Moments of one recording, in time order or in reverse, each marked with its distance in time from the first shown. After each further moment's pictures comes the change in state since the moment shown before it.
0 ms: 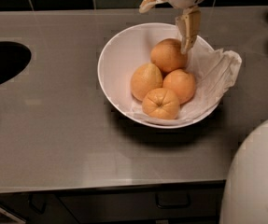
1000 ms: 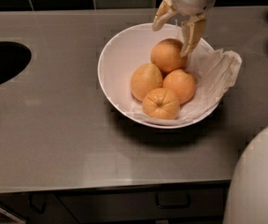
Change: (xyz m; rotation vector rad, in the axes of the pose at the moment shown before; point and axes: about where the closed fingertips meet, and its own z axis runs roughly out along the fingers) arm 0.008 0.026 0.005 -0.064 -0.003 0.033
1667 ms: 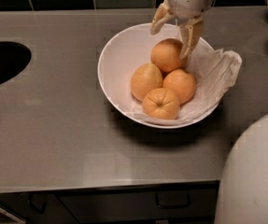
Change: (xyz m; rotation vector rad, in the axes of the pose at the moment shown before) arm 0.001 0.000 0.009 -0.031 -0.001 -0.061
